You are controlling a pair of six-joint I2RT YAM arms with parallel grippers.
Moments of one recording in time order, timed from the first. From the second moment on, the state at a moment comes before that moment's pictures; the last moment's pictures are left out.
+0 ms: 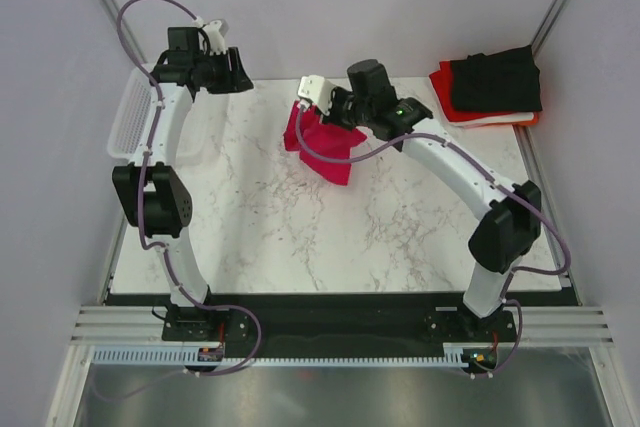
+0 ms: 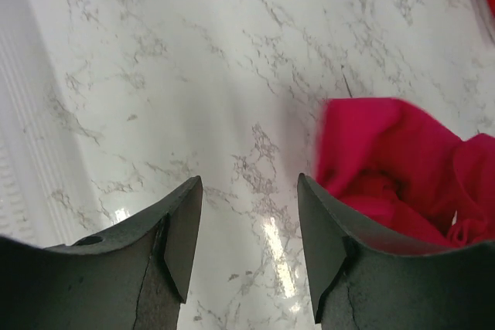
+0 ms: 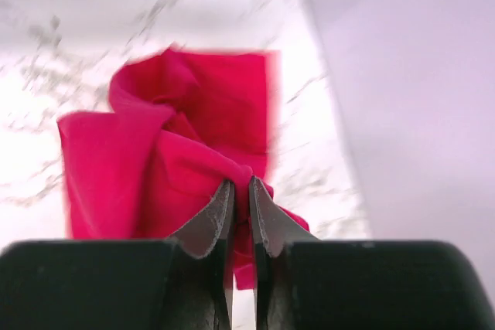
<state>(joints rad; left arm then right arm) -0.01 1.99 1.99 -0.68 0.42 -0.05 0.62 1.82 1.72 -0.48 -0.22 -0.73</state>
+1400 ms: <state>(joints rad) -0.26 2.42 2.13 -0.83 0.64 0.19 0.52 1.42 1.14 -0.61 0.02 -0.75</state>
